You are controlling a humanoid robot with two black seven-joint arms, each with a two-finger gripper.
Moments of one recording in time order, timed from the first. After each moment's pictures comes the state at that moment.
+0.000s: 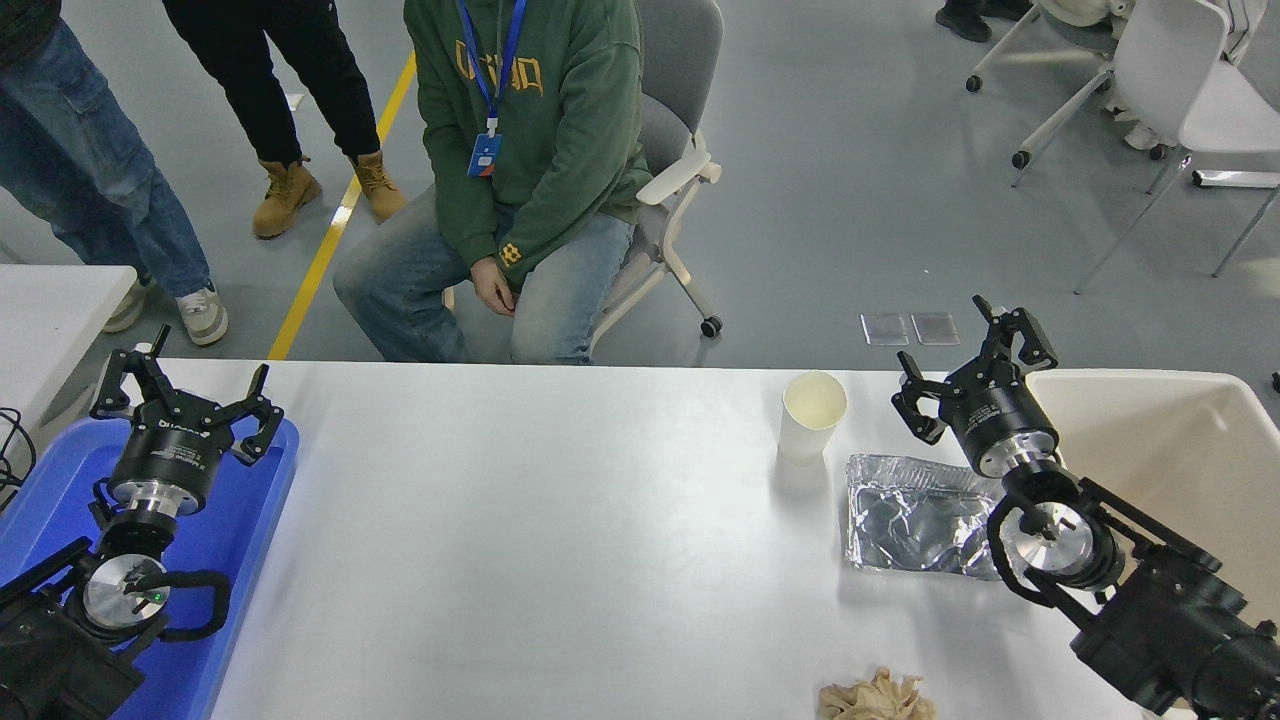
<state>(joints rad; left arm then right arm) -0.46 0.46 -0.83 -0.52 -0.19 -0.62 -0.53 0.58 -0.29 0.71 0.74 0.06 0.16 0.47</state>
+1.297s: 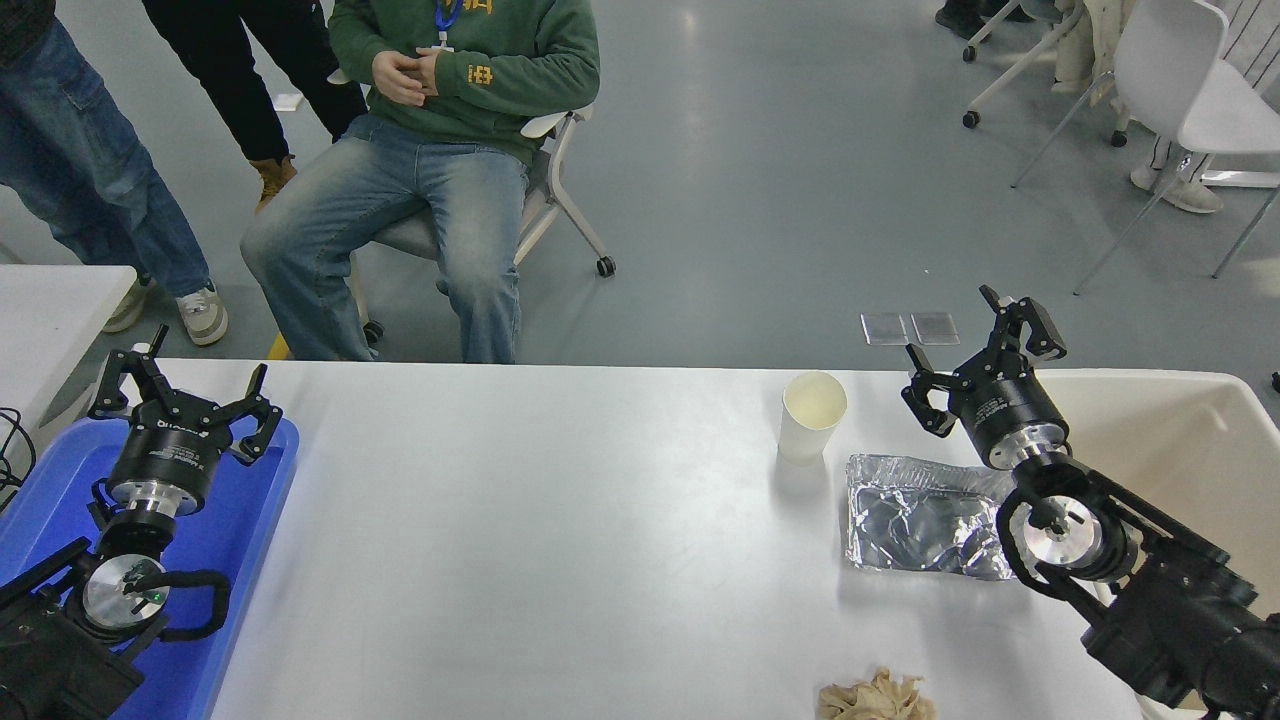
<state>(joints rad) -0.46 0.46 -0.83 -0.52 -0.19 -0.62 -0.53 0.59 -0.32 0.72 0.73 0.00 0.16 0.47</state>
